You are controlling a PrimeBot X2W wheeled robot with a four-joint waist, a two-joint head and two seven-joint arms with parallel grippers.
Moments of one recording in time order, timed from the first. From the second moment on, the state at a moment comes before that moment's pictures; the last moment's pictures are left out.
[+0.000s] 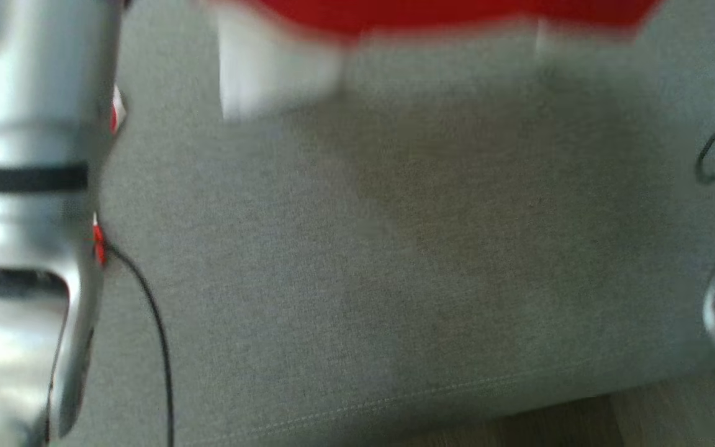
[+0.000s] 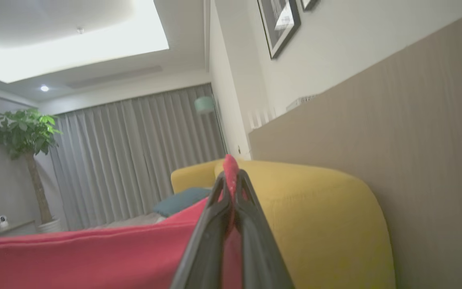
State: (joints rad) left arm -1.31 0.09 -0.30 0.51 -0.72 0.07 -0.18; right arm -1.19 -0.13 -0.18 0.64 0.23 0.12 -0.08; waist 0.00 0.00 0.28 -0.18
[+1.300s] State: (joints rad) left arm -0.53 0.23 -0.62 0.63 -0.75 -0.12 -0.12; right arm -0.68 -0.26 0.28 1.02 0.51 0.12 0.01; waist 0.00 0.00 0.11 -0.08
